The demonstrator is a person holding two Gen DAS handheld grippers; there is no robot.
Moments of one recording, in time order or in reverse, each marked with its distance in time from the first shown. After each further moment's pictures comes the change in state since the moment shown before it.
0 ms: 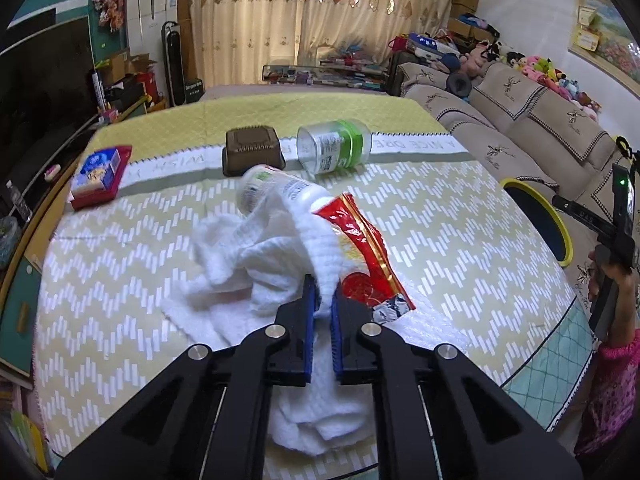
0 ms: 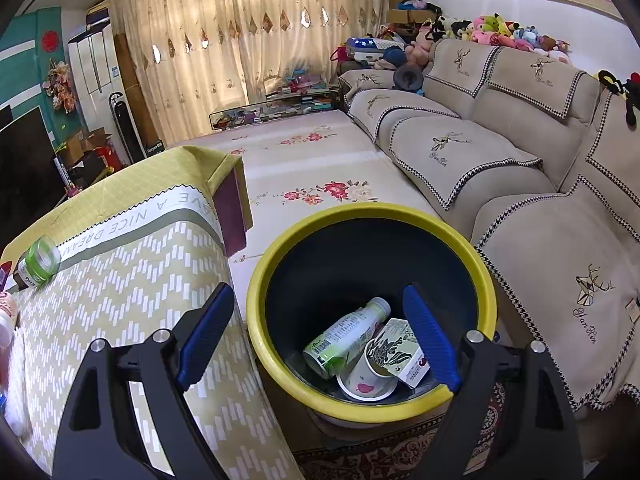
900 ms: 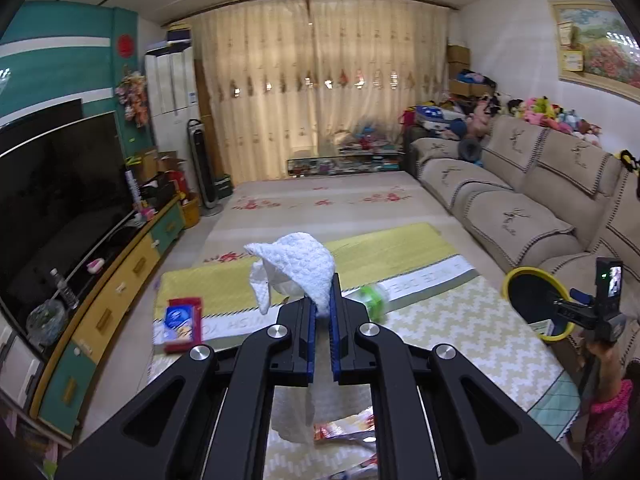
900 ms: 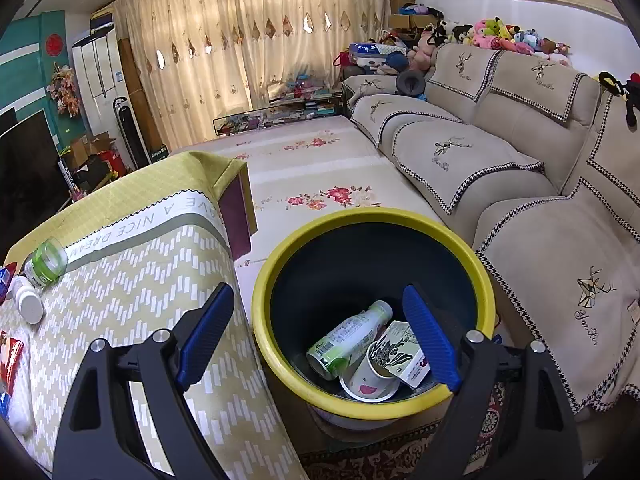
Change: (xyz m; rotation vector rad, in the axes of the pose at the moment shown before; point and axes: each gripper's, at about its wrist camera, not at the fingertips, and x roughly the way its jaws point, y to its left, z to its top) left arm -0.135 -0.007 0.113 0.100 -0.301 0.120; right arm -0.006 0.003 -0.002 0.000 -0.024 0.011
